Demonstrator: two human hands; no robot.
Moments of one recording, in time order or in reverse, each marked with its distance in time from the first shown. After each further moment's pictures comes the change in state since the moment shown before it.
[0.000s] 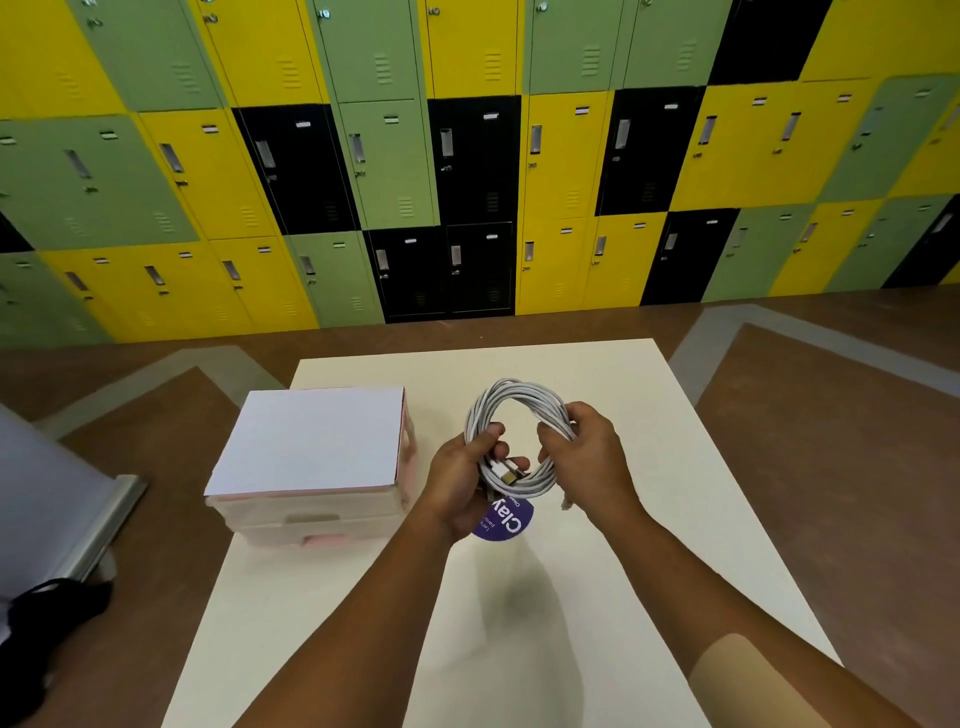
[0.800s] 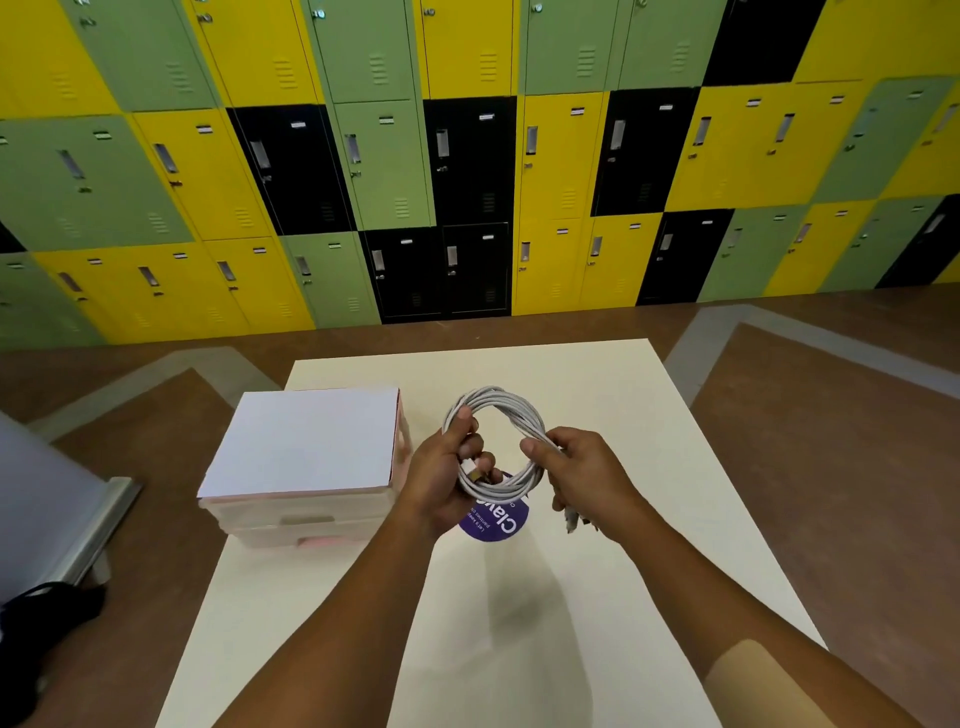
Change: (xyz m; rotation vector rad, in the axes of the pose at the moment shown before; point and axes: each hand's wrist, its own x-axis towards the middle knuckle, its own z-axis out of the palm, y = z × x) left_hand -0.001 0.010 -0.005 -0.077 -0.014 0.018; right_hand -0.006 0.007 -0.014 0.019 -0.286 0.092
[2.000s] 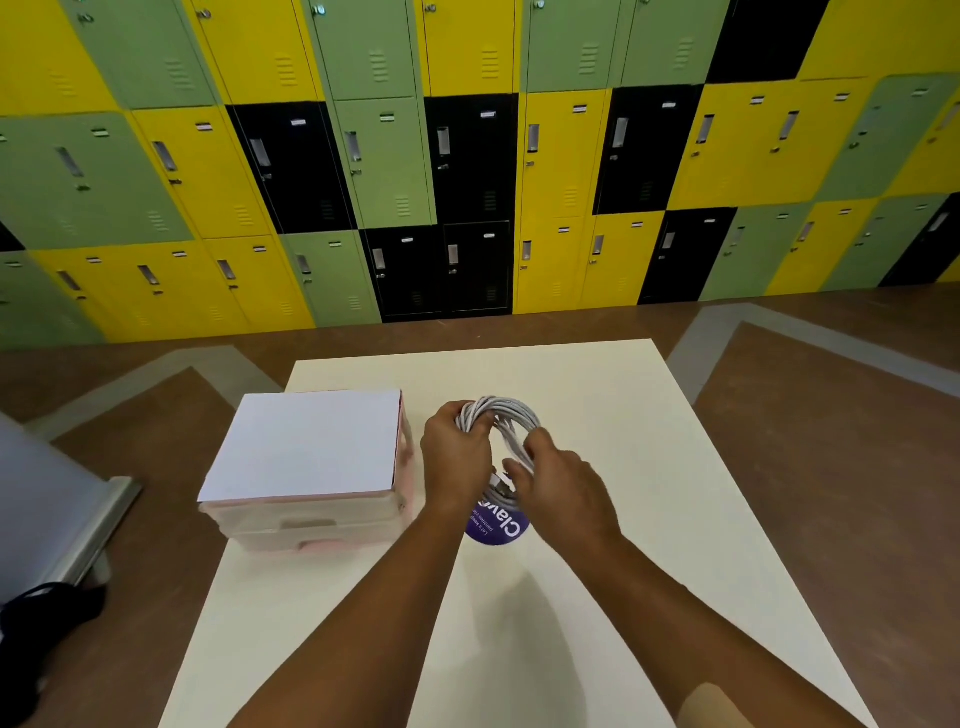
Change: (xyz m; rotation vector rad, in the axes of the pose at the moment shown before) left_hand 0.017 -0.004 0.018 0.818 0.468 0.526; right_hand -0.005 -0.006 0.037 -0.706 0.192 -0.165
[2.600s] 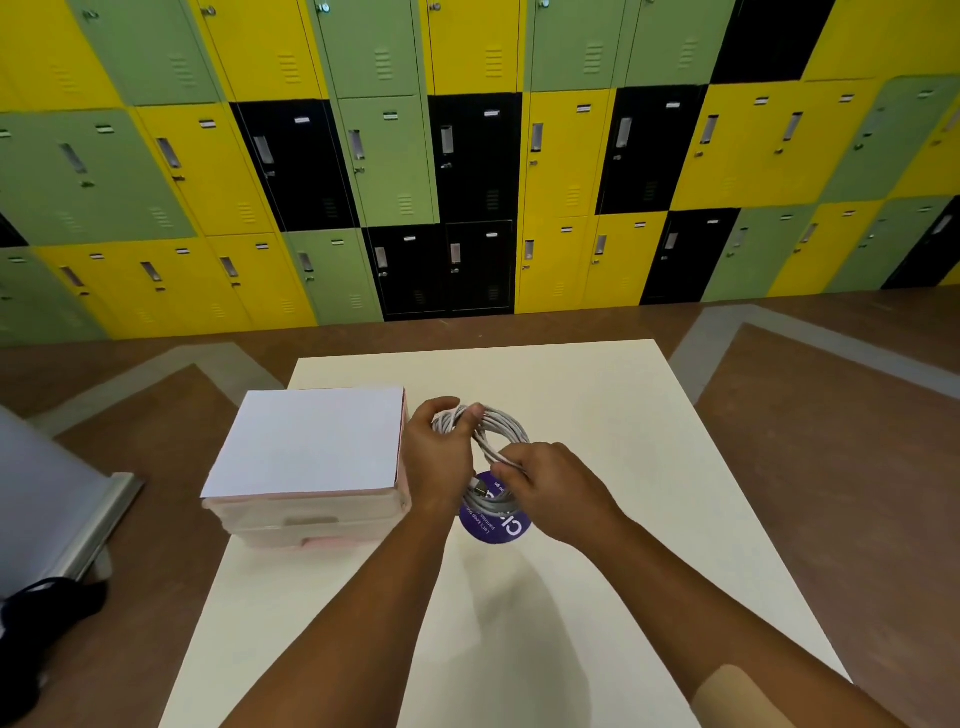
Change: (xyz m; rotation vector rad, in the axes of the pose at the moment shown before) left_hand 0.008 -0.017 -0.015 -0.048 0.085 -0.073; right_hand 0.006 -0.002 -0.010 0.195 -0.205 -0.176
